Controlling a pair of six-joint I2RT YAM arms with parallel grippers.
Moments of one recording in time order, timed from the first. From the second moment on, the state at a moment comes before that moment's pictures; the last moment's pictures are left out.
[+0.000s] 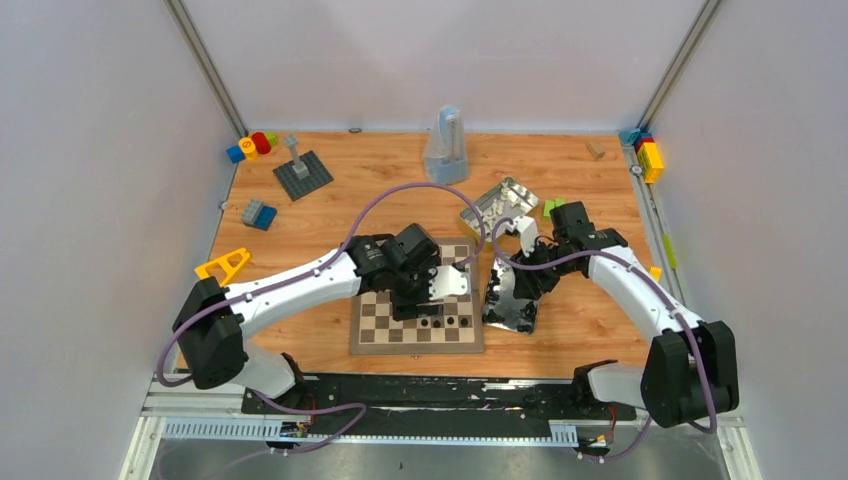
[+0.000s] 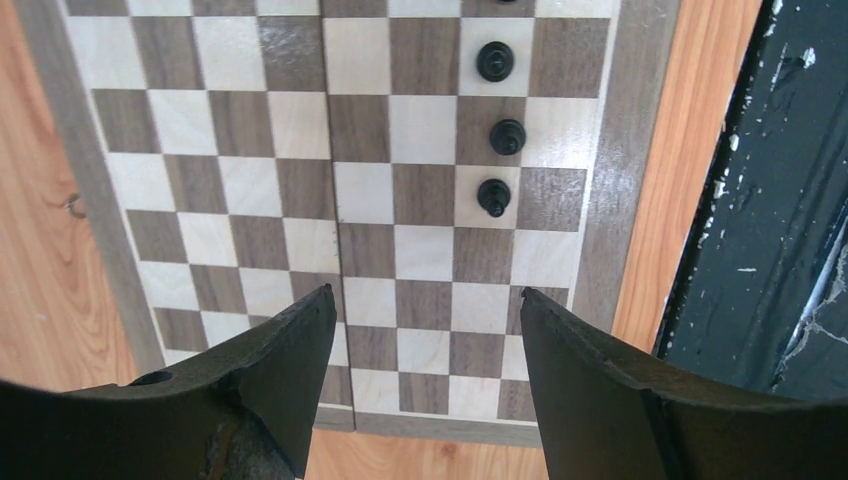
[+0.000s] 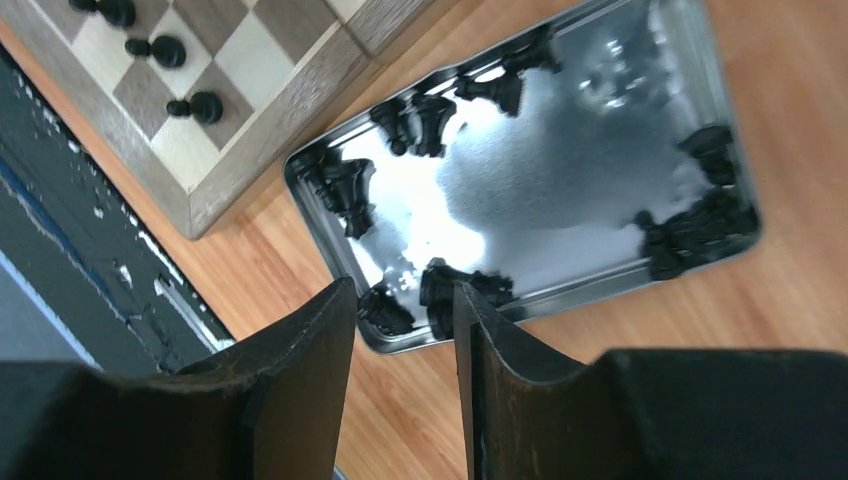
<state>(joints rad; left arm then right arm) -0.97 1.46 1.11 -0.78 0.17 0.58 0.24 1.26 0.88 -0.77 -0.53 -0.48</state>
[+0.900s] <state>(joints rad) -0.84 1.40 1.11 -0.77 0.16 0.58 0.47 1.47 0.79 -0.68 -0.42 -0.52</state>
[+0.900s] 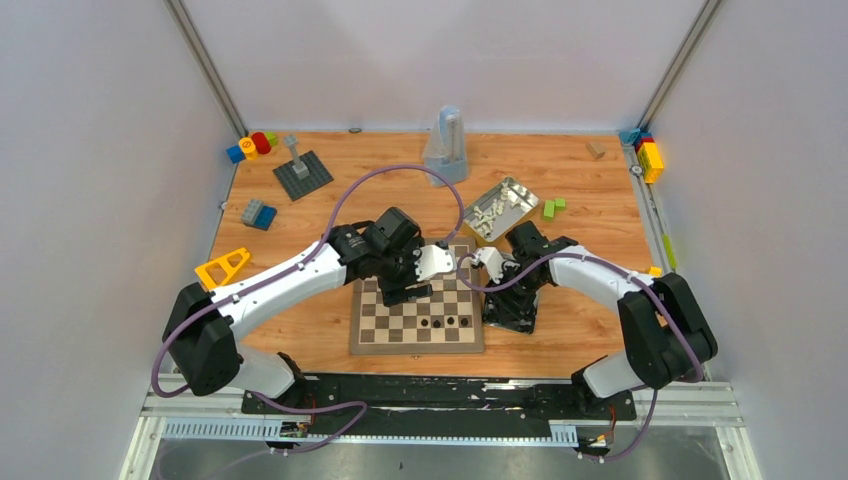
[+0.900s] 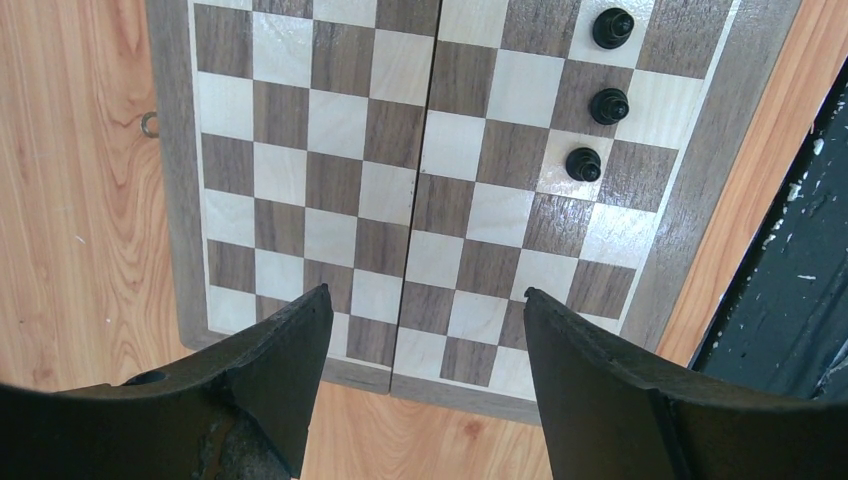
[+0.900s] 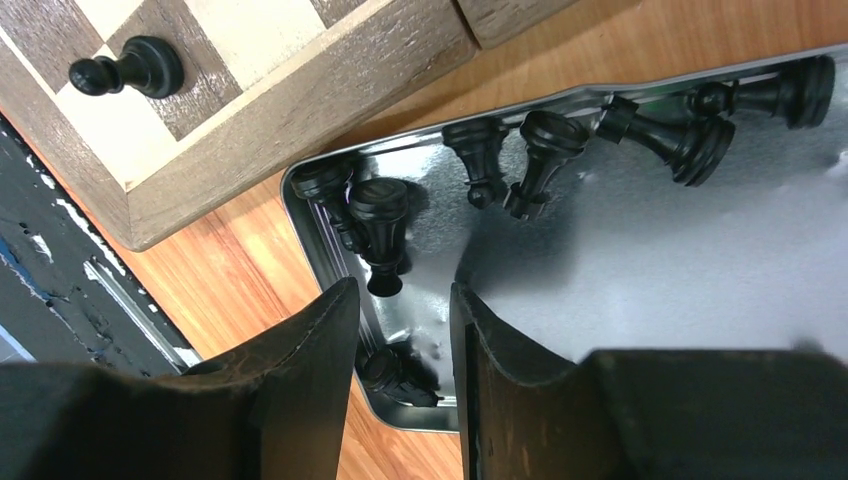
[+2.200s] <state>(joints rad) -0.61 1.19 1.02 -0.57 0.35 0.44 0.50 1.45 1.10 -0.75 -0.56 -0.49</state>
